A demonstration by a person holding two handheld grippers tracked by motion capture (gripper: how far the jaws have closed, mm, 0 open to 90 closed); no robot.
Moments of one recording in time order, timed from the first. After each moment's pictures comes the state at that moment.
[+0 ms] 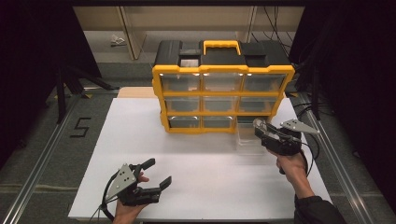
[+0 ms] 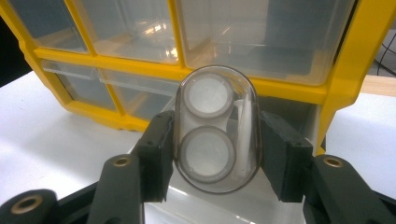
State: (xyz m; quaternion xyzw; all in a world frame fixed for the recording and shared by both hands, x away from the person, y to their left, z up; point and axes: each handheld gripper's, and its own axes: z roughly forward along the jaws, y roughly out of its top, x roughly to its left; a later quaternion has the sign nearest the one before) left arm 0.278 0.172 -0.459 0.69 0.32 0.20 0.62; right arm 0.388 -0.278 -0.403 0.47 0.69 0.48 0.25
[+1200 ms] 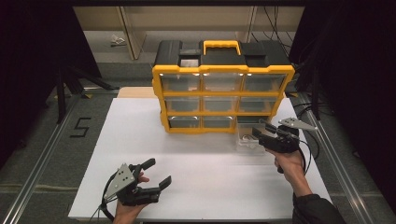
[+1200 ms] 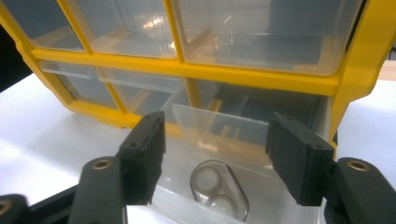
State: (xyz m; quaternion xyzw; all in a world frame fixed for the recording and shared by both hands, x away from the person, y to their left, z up) left arm 0.278 0.173 -0.458 0.68 0.32 0.19 0.63; right arm 0.396 -0.275 -0.405 0.49 0.69 0.48 0.23
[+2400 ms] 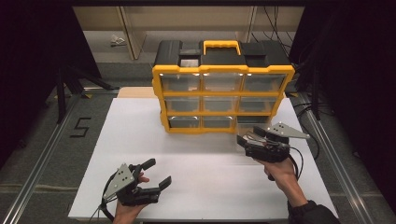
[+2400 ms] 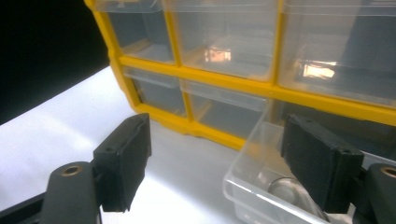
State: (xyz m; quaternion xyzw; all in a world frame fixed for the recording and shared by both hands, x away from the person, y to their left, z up) left arm 0.277 0.173 -0.457 0.68 0.32 0.18 0.64; right arm 0.359 -0.233 -0.384 0.42 0.71 0.52 0.21
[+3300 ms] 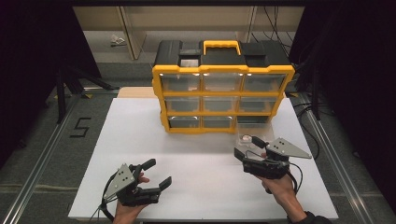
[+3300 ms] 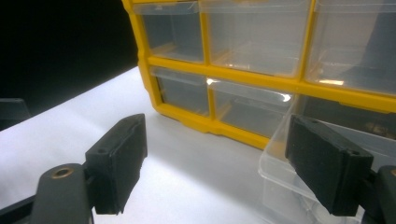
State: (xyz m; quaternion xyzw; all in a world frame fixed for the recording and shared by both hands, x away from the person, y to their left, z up) left arm 0.277 0.172 -0.457 0.68 0.32 0.18 0.63; right arm 0.321 -0.227 -0.396 0.39 0.70 0.55 0.23
